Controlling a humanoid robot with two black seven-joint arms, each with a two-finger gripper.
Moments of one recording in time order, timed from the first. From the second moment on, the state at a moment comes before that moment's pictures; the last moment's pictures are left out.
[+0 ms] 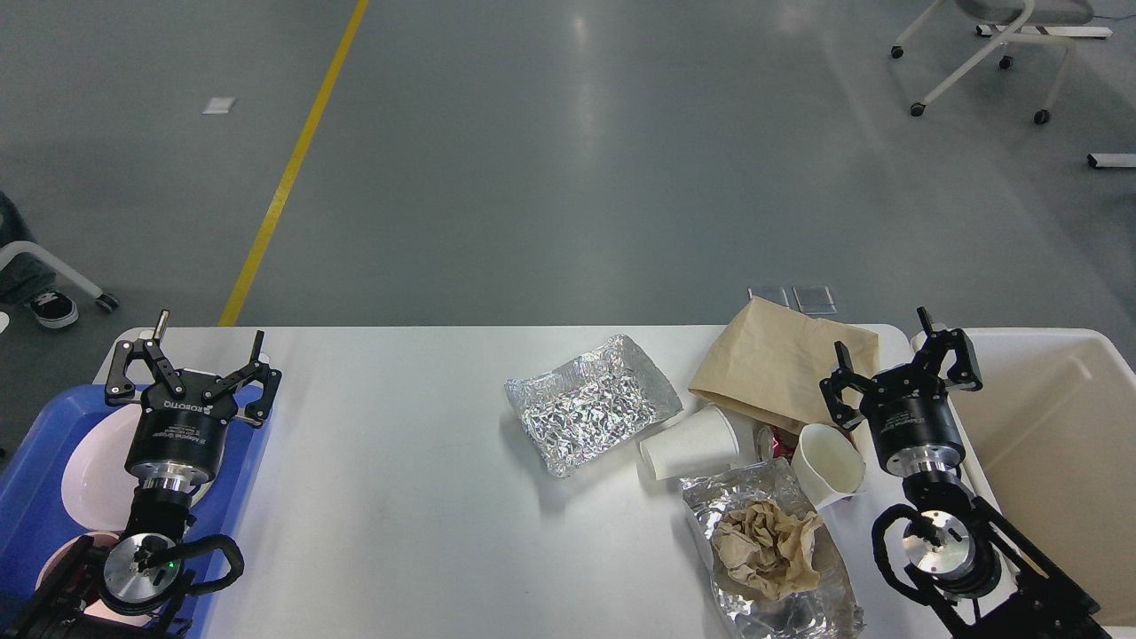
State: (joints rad) left arm -0.21 0.16 -1.48 -0.83 0.10 -0.60 -0.20; right arm 0.19 -0.22 1.17 1.01 -0.23 0.14 0.44
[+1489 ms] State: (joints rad) left arm -0.21 0.16 -1.48 -0.83 0.10 -0.60 -0.20; right arm 0.20 -0.20 1.15 0.88 -0.24 0.15 0.45
